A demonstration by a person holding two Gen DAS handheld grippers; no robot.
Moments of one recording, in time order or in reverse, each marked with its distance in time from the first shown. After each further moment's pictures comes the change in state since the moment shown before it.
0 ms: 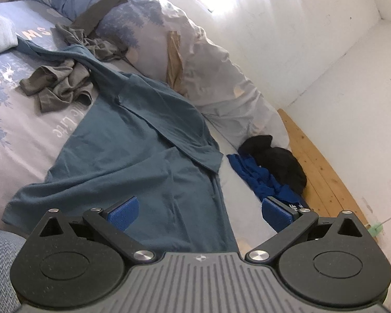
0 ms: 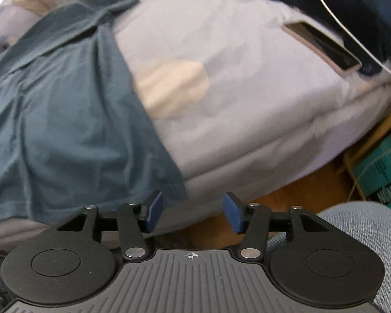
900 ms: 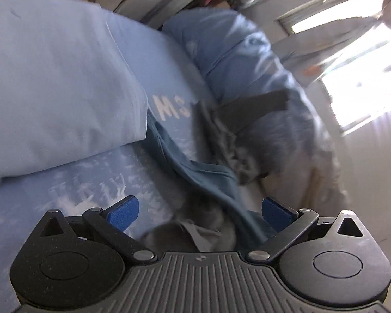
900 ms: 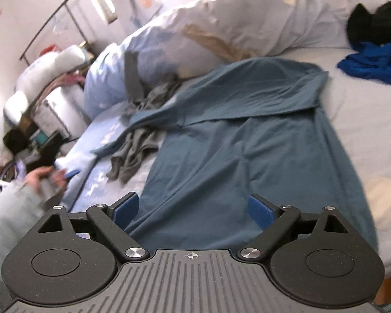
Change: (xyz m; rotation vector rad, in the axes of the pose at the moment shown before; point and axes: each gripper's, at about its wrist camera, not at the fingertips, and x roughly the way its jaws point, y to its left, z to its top) left arm 0.048 0.250 0.209 -0.460 -0.302 0.385; right arm -0.106 0.192 0.075 -0.256 -0.112 0.578
